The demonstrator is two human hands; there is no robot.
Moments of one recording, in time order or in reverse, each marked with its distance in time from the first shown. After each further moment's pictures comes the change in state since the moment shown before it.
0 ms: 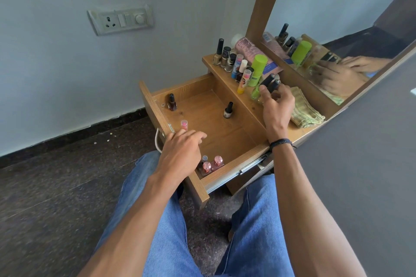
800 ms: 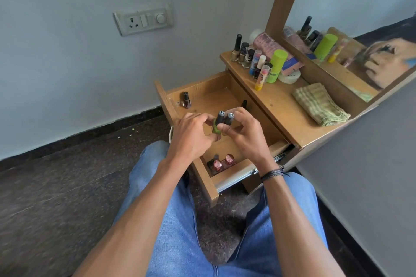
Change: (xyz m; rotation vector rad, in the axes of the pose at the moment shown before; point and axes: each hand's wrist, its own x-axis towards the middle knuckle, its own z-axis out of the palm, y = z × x) left_hand 0.012 -0.009 -0.013 -0.109 0.219 -0.033; right_hand -0.096 -0.003 0.030 0.015 -0.689 -0.330
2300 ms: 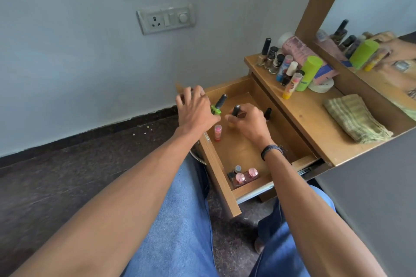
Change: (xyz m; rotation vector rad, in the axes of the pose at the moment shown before) left_hand 0.088 -0.067 0.010 0.500 0.054 -0.160; right_hand 0.081 0.032 0.047 -0.146 -0.043 0.271
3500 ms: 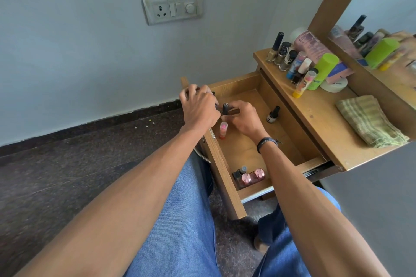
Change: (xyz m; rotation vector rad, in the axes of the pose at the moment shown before) left_hand -0.002 -0.002 -0.001 -0.061 -0.033 -0.051; right_hand 0.027 0.001 0.031 0.072 -0.157 -0.063
